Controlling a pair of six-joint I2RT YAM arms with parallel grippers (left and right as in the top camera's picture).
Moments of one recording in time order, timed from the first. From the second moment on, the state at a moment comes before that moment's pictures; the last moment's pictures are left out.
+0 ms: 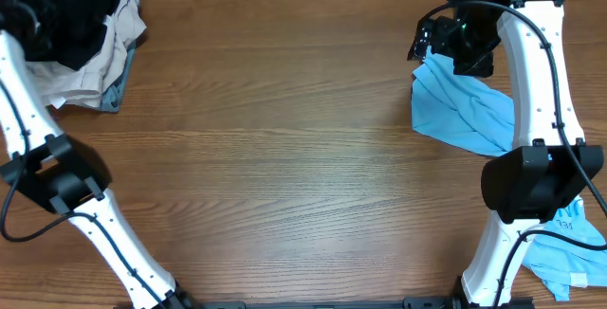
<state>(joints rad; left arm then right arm) 0.54 2.57 2.76 -1.06 0.43 -0.47 0.01 2.14 2.29 -1.56 -0.25 0.20</state>
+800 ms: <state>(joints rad) 0.68 2.56 3.04 -1.32 0.41 -0.20 0.01 2.14 2.29 -1.54 -0.25 0.20</state>
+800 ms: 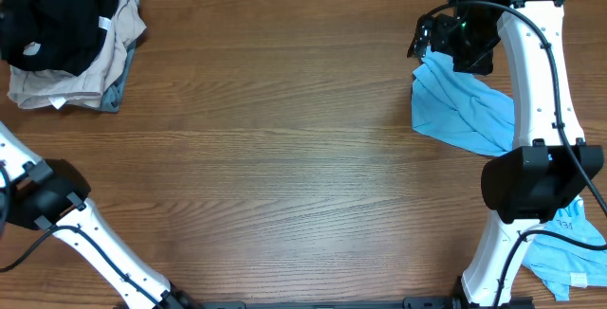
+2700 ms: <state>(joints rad) 0.49 2.52 3.13 -1.36 0.11 -0.08 -0.01 1.99 2.72 -1.64 -0.24 0.18</state>
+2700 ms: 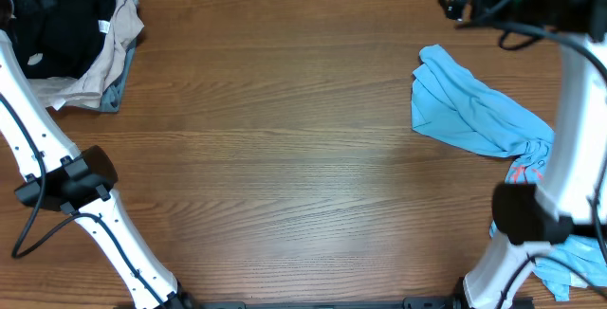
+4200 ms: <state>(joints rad) 0.48 2.51 3.13 -1.44 0.12 -0.16 -0.01 1.04 1.62 -0.72 -0.20 0.17</state>
